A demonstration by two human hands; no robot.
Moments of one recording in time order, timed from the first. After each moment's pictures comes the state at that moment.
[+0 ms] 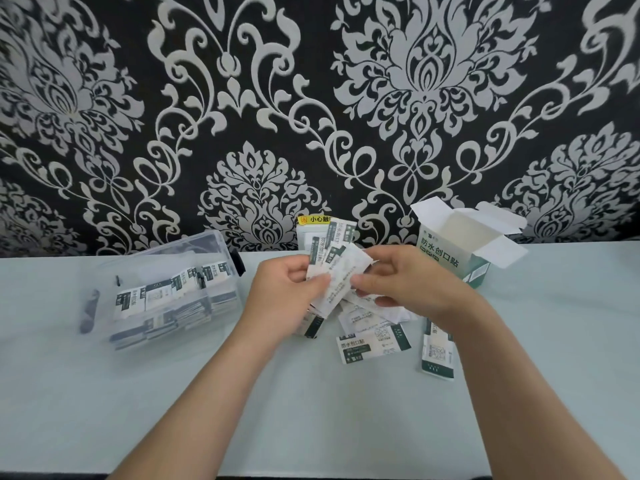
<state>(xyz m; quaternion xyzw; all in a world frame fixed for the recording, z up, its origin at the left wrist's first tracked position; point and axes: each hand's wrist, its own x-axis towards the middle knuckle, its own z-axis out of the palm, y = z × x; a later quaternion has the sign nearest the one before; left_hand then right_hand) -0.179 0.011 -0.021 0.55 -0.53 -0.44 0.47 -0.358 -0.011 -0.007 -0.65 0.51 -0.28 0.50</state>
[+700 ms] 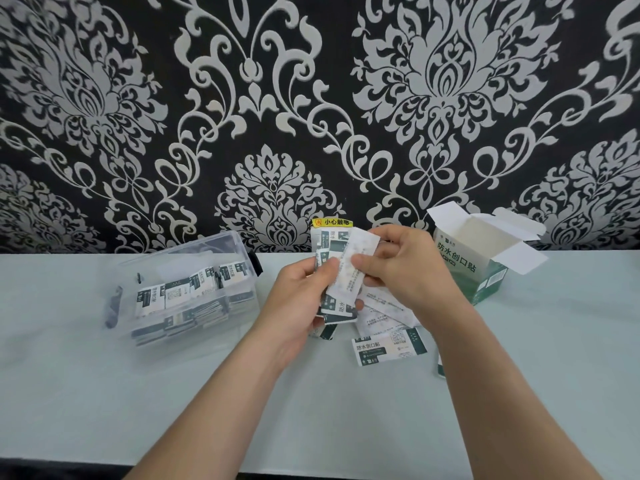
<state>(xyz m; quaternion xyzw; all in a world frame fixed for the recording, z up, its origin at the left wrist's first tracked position) -0.179 0.019 -0.010 0.51 -0.41 -0.58 0.49 -0.321 -0.010 0.003 -0.56 0.50 -0.46 0.47</state>
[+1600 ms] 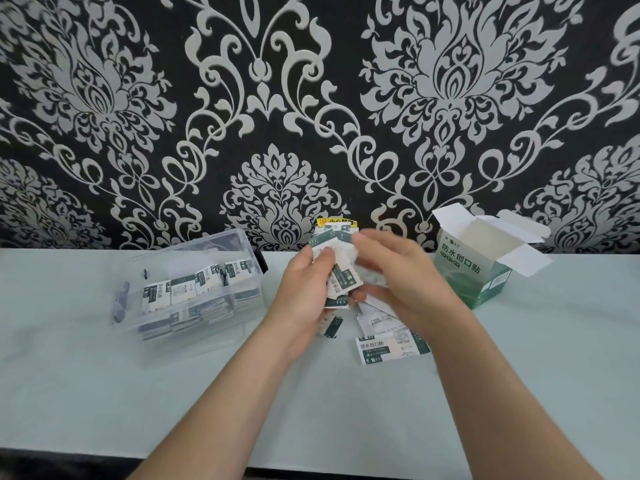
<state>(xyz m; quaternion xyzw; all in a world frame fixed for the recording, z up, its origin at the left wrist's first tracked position) -0.186 0.015 -0.007 0.48 -0.40 -0.56 0.55 -0.309 -0.016 -0.009 -0.45 0.43 -0.47 0.62</state>
